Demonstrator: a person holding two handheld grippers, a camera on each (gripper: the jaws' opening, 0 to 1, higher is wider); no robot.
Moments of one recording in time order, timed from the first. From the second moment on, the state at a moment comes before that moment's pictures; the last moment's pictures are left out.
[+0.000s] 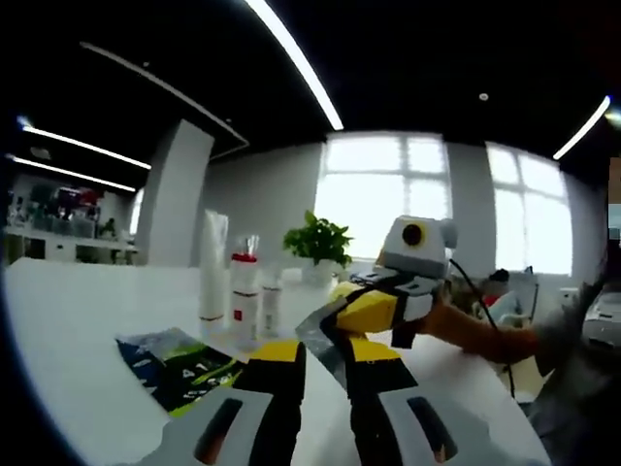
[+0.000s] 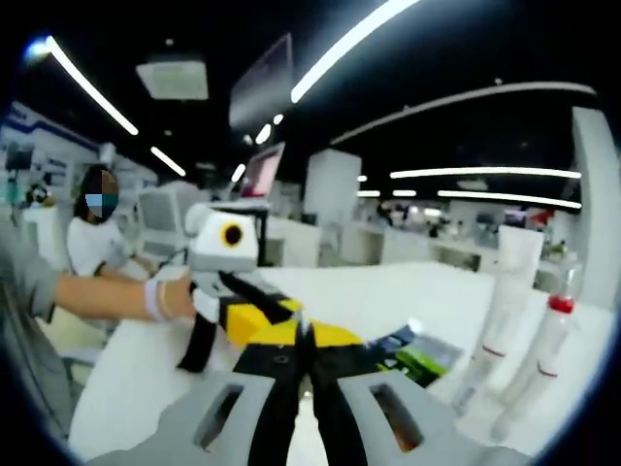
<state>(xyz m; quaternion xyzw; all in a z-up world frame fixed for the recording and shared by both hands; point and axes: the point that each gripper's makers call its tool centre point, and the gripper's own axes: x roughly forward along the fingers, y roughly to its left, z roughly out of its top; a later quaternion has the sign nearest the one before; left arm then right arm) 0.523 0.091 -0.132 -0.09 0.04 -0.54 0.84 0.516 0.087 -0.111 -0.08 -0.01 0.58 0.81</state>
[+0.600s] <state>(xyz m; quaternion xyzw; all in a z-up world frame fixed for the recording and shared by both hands) 0.510 0.125 -0.070 -0.25 -0.09 -0.56 0.78 0.512 0.095 -0.100 0.01 -0.04 0.60 0.80</state>
